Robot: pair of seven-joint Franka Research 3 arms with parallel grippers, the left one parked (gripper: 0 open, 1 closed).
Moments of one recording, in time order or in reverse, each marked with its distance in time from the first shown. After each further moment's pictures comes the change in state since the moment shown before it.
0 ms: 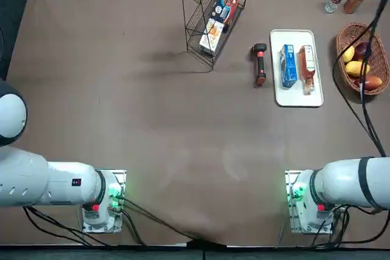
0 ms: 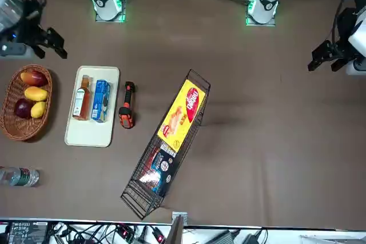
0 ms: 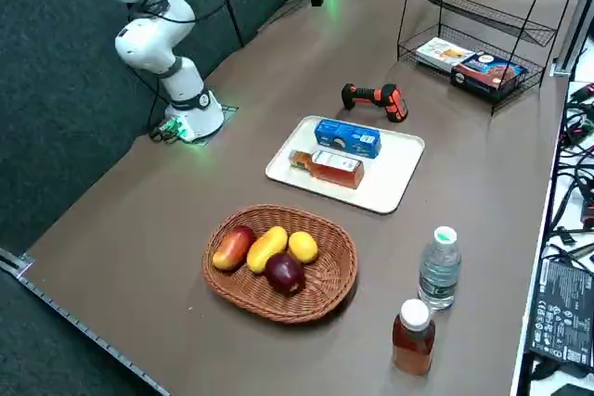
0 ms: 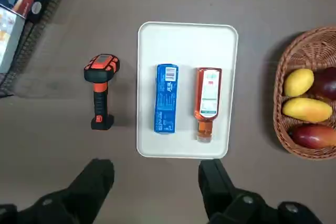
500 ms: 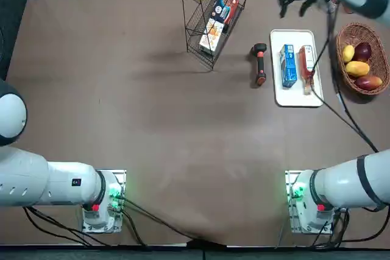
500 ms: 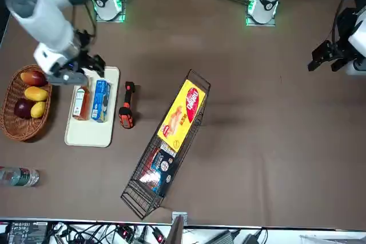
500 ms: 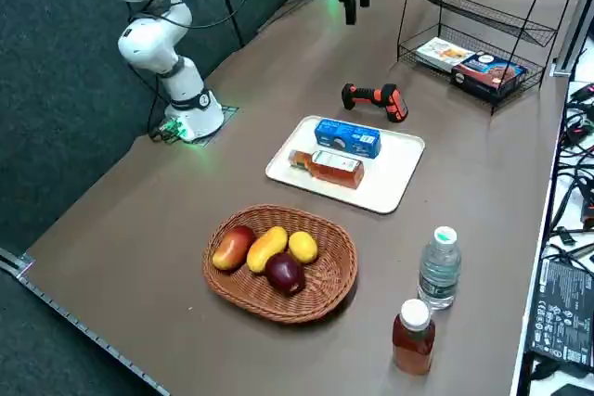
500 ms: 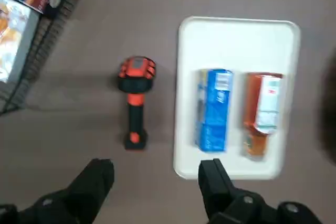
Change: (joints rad) arm 0.165 0.121 0.036 -0.096 -0.020 0.192 0.214
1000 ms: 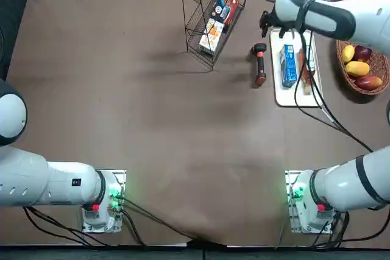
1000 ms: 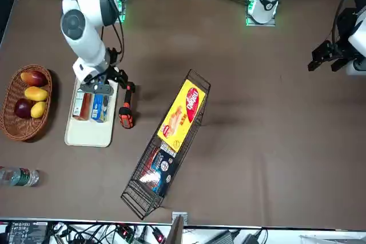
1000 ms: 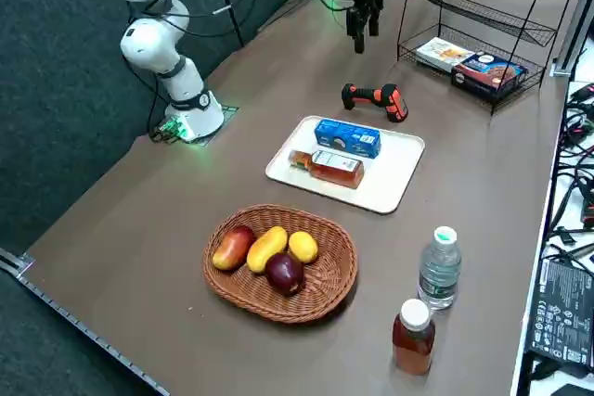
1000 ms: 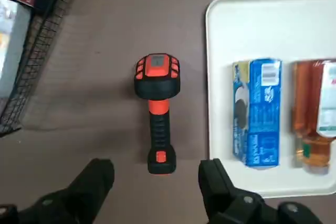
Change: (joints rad) arm 0.087 0.052 0.001 -0.207 0.000 0.300 0.186
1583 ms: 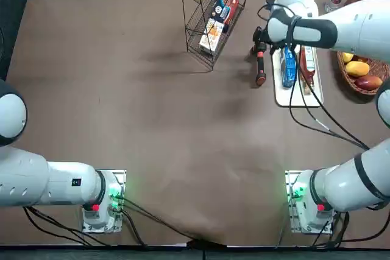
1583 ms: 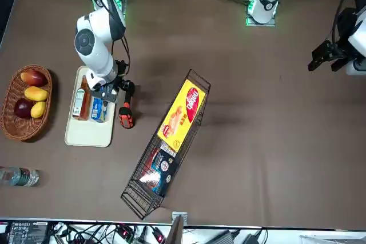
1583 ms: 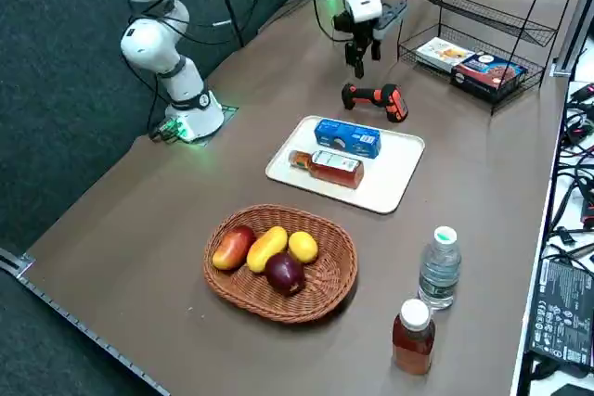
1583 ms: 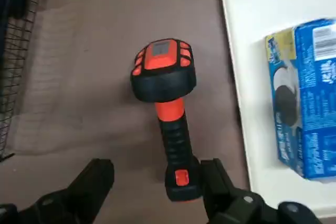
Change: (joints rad) arm 0.007 0.086 -0.004 -0.145 0.089 0.268 0.081
